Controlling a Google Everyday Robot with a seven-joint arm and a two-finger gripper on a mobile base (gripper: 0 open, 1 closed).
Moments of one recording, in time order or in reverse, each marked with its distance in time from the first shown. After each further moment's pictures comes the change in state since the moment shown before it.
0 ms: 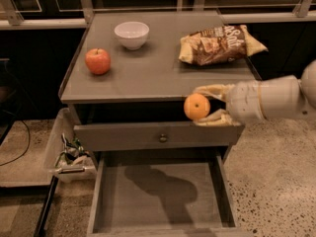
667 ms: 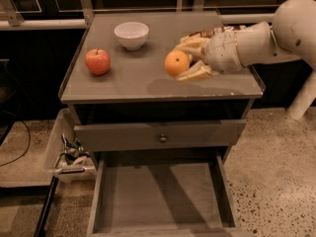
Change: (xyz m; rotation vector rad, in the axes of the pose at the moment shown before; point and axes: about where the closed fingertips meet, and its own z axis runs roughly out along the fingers) arm -0.044 -0.114 0.038 -0.055 -0.131 -0.013
